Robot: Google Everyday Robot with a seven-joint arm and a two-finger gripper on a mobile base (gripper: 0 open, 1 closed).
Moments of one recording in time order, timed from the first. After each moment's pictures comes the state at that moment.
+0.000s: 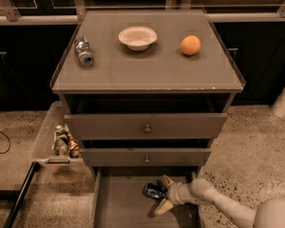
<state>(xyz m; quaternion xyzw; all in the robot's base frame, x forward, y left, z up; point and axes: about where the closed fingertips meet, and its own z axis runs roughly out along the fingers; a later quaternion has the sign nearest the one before) 0.543 -0.117 0.177 -0.53 0.75 0.22 0.33</state>
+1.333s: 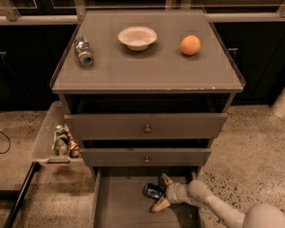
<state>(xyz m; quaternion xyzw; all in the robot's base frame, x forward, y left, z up) 0.570 -0.115 0.137 -0.51 0.75 0.20 0.37</state>
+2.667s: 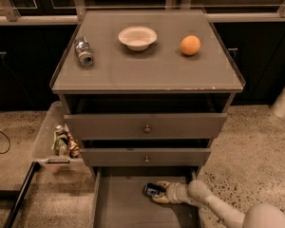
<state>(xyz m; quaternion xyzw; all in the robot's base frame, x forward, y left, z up) 0.571 -0.115 0.137 -0.51 0.75 0.20 0.37</state>
